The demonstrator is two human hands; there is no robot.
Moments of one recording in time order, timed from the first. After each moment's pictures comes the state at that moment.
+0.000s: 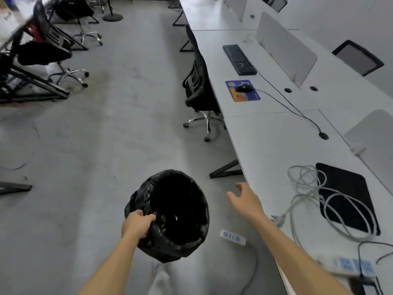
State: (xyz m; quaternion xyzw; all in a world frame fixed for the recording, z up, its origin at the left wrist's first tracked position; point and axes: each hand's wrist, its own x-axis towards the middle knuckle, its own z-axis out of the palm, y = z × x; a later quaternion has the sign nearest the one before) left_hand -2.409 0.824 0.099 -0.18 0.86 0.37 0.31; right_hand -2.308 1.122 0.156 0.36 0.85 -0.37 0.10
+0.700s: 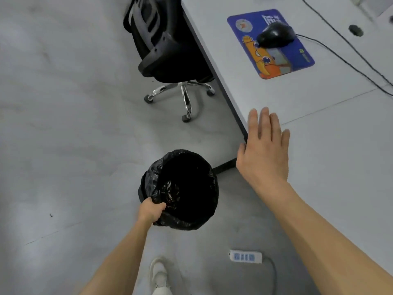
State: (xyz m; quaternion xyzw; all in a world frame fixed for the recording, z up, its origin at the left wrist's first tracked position) left_hand -2.831 1.077 -0.269 -0.09 0.82 0.26 0.50; right_hand -2.738 1.341 -0.043 0.38 0.92 0.04 0.03
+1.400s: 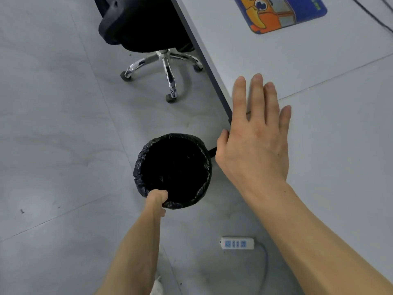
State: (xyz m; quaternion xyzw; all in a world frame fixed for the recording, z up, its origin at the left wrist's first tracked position) left_hand -2.795 1.169 -0.353 -0.19 0.75 0.17 0.61; right_hand -2.737 1.344 -0.056 0.37 0.93 0.05 0.00
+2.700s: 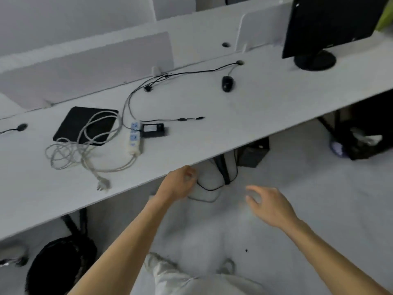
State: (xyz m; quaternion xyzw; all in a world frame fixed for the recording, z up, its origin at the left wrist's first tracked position) left_hand -2.121 1.023 0.182 0.81 0.42 -0.07 0.40; right_hand -1.935 0.809 0.153 0.87 0.39 -0.29 -0.13
